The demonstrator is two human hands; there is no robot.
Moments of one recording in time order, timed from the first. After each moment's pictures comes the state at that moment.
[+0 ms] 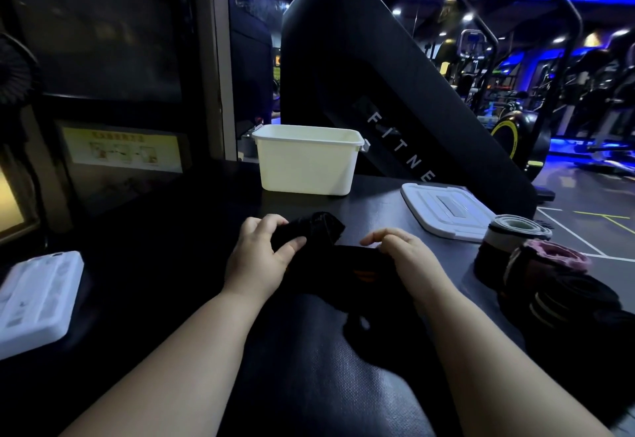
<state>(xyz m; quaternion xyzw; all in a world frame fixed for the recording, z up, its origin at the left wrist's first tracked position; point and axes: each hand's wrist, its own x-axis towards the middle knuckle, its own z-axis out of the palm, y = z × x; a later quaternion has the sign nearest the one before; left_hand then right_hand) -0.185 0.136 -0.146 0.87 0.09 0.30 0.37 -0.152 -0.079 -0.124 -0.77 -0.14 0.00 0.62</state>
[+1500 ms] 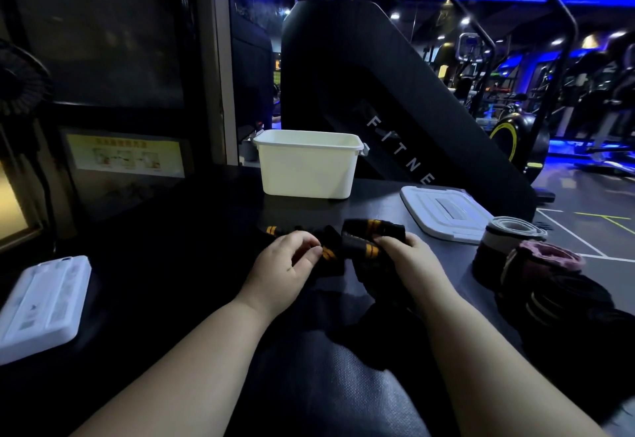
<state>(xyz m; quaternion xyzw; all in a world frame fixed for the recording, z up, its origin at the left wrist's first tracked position) -0.194 0.122 -0.149 0.87 -0.07 0.28 0.41 -0.145 -0.078 -0.131 -0.75 -0.02 -0.01 0.66</state>
